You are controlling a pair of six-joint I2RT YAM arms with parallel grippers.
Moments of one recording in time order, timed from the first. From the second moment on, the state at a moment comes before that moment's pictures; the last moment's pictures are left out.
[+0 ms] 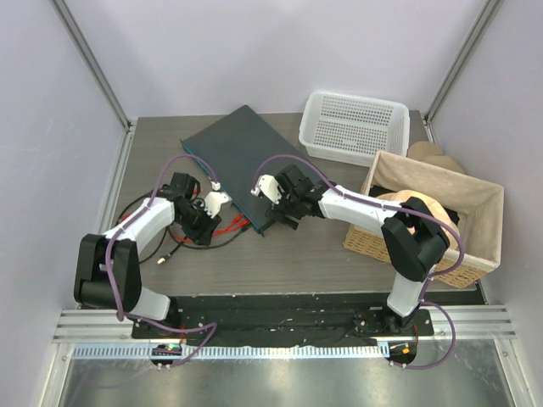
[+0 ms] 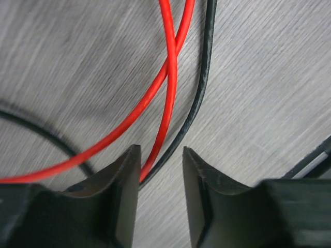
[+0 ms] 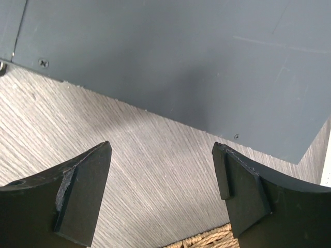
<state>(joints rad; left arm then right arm) -0.17 1.43 0.88 -0.75 0.37 0.64 0.75 1.77 1.22 -0.40 0.11 -0.50</state>
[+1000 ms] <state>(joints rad) 0.20 1.21 1.10 -1.17 0.36 1.27 0.75 1.76 1.19 -0.39 0.10 -0.51</state>
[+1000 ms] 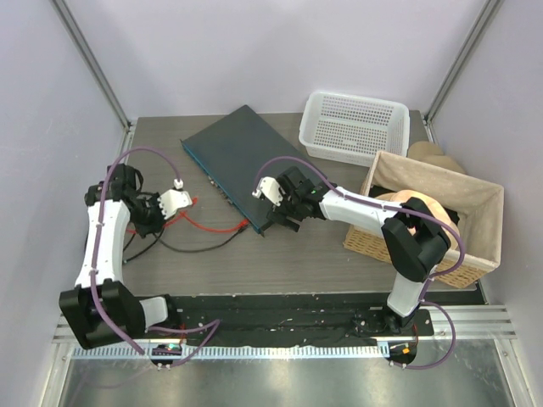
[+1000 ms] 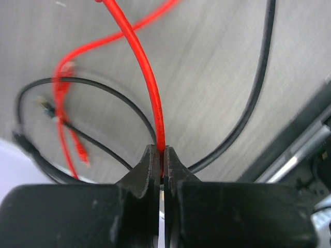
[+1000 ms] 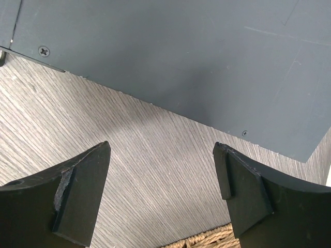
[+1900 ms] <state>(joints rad) 0.07 1.35 1.13 -1.21 0.70 1.00 0.75 1.74 1.14 -0.39 0.11 -0.53</state>
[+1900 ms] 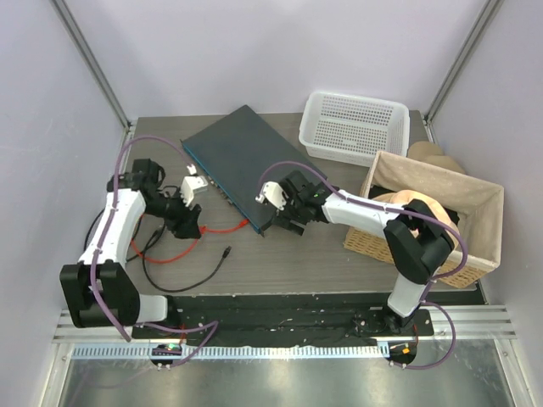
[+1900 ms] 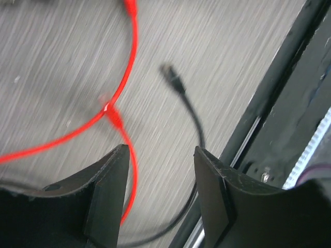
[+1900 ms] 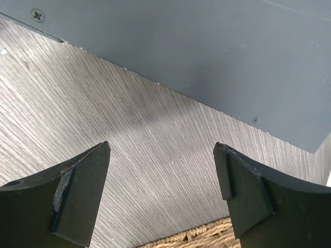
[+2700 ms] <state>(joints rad) -0.37 1.47 0.83 -0.66 0.35 0.51 0.60 1.69 1.33 -0.39 0.12 -0.45</state>
